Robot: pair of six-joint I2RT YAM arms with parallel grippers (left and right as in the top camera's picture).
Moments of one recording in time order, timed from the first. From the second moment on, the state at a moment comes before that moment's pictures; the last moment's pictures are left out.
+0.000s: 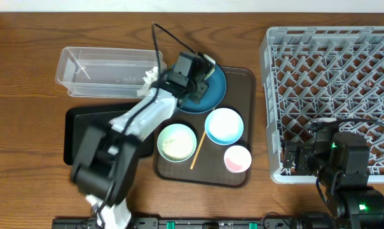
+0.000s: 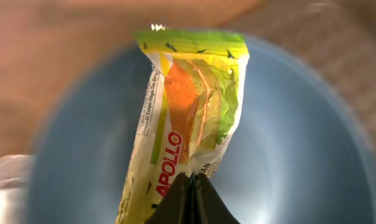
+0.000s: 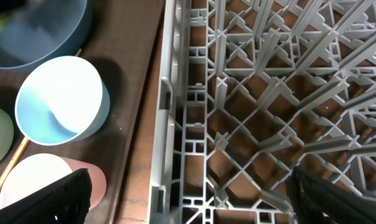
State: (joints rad) left arm -0.45 1.87 1.23 -0.23 0.04 0.17; right arm 0.04 0.65 0.70 -0.87 -0.10 0.09
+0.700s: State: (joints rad) left arm -0.17 1.59 1.24 -0.43 -0.06 0.08; right arm 0.04 0.65 0.70 -0.87 -0.10 0.09
